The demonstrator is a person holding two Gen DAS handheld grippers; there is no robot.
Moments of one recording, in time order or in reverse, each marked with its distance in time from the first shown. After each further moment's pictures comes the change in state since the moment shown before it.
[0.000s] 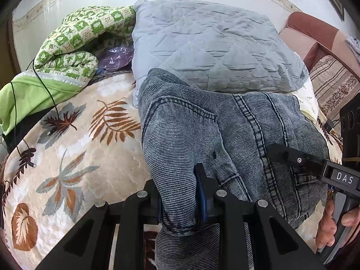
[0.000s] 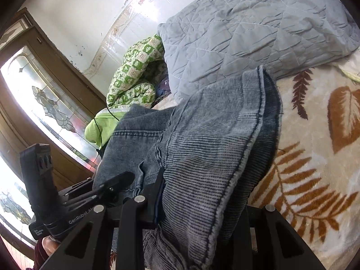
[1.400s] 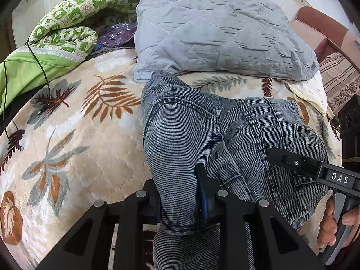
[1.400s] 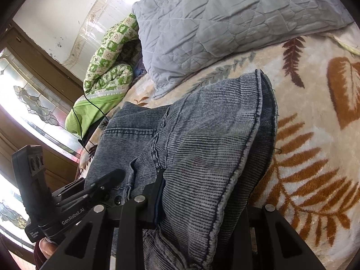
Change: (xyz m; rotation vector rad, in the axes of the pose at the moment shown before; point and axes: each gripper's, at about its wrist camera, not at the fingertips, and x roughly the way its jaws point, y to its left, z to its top) left arm 0.041 0.011 -0.018 -0.045 0.087 -0.005; right arm 0.041 -0.017 -0.006 0.063 0.134 -0.073
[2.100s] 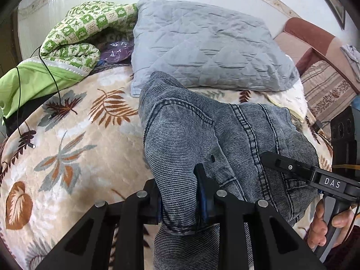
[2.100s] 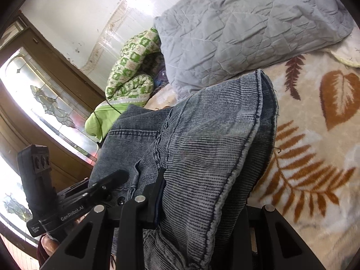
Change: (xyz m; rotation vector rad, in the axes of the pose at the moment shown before) left arm -0.074 -0.022 -0.017 0.004 -0.075 -0.044; right arm -0.067 0.019 -0.027 -0.041 -0.082 0.077
